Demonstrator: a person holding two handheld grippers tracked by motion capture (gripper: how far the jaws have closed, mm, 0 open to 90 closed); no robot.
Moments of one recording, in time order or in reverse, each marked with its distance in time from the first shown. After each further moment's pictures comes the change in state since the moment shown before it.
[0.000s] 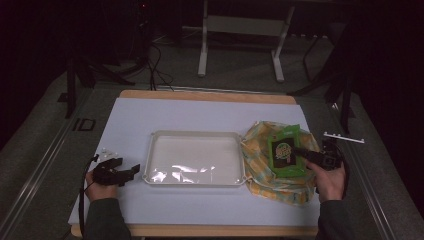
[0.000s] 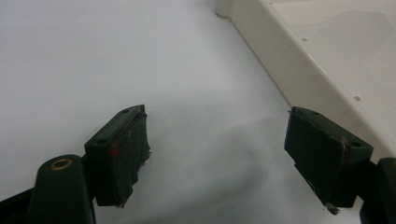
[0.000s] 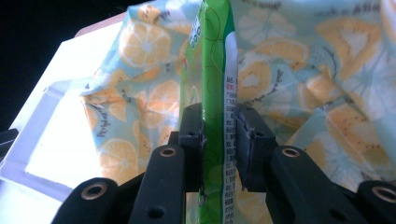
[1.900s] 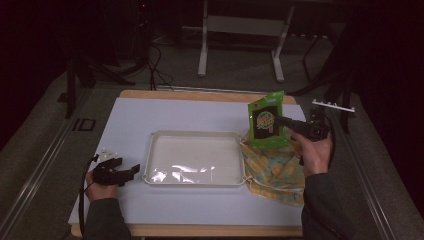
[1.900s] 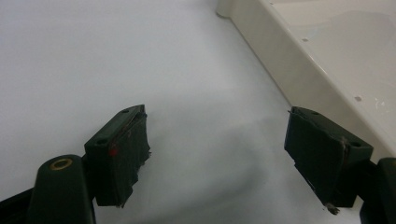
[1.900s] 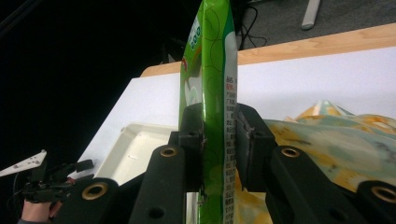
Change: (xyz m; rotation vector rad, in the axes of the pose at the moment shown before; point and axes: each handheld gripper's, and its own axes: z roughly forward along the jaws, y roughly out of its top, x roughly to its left) left arm 0.000 0.000 0.000 -0.004 0.002 -0.002; right arm 0.081 0.067 0.007 -0.096 0.171 -0.060
